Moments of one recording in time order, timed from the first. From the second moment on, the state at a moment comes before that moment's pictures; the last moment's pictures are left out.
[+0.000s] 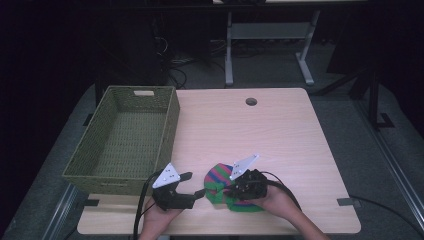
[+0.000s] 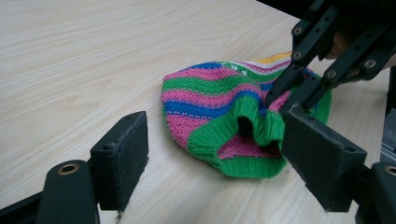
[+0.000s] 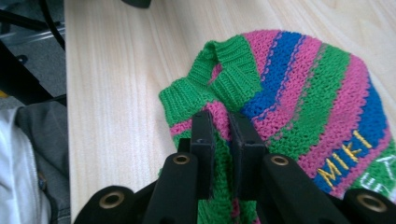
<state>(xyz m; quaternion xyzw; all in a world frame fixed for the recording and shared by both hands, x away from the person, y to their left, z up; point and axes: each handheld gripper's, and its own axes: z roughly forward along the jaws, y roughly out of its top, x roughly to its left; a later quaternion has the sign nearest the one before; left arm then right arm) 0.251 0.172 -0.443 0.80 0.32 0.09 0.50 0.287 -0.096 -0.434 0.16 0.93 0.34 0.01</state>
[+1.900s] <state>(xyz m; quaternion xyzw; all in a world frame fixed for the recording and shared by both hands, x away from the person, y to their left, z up) 0.270 0.131 -0.454 0.83 0.28 0.09 0.48 0.300 -0.163 -0.359 0.19 0.87 0.46 0.00</state>
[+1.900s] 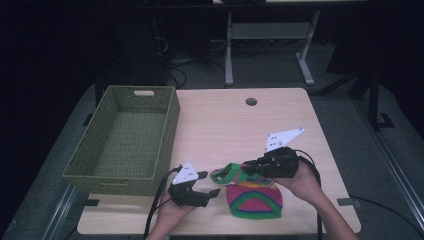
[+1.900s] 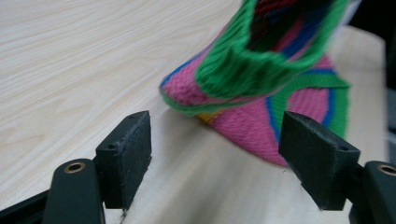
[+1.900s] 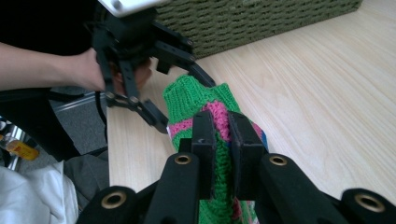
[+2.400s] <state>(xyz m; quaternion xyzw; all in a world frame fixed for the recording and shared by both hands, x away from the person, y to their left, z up) 0.292 0.114 -0.450 0.82 0.26 0.06 0.50 0.304 -0.171 -0.360 0.20 0.86 0.46 0.00</state>
